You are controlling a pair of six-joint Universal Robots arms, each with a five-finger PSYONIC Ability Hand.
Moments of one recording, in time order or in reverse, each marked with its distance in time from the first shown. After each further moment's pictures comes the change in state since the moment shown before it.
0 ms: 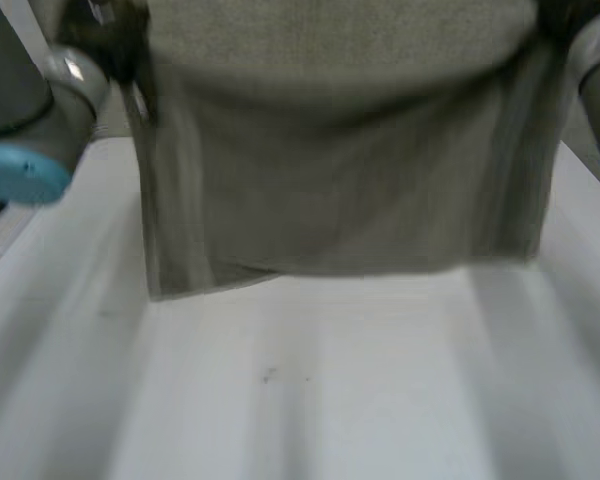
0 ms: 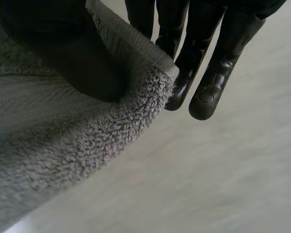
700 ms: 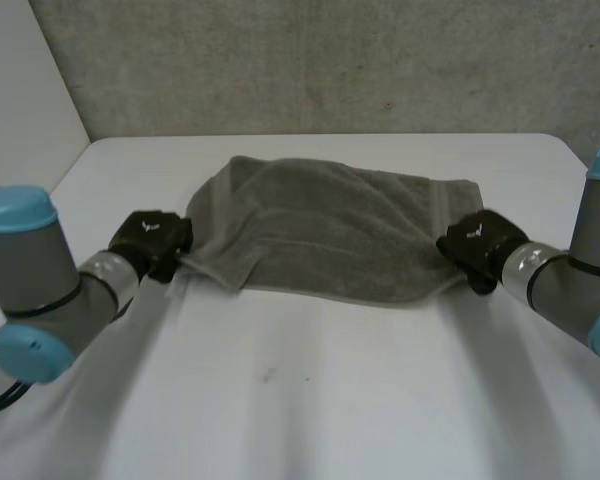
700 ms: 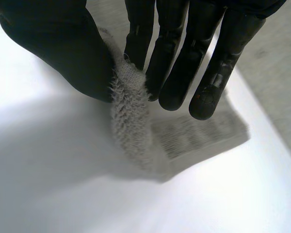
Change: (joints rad) left arm 0.067 0.141 -0.950 0.269 0.192 -0.091; right arm 0.008 -0.065 0.722 0.196 -0.164 0.027; left_hand 0.000 0.000 0.000 0.000 0.001; right_hand 0.000 0.000 0.000 0.000 0.004
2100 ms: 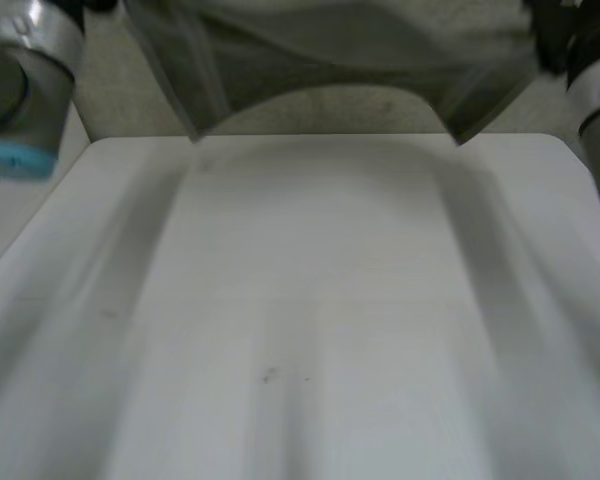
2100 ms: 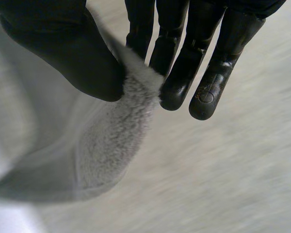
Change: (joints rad) left arm -0.034 -0.026 0.763 0.117 -0.093 -0.078; right arm -0.026 -0.109 -0.293 -0.463 0.109 0.117; left_hand 0.010 0.000 0.000 0.000 0.002; right_hand 0.000 0.000 0.000 0.000 0.005
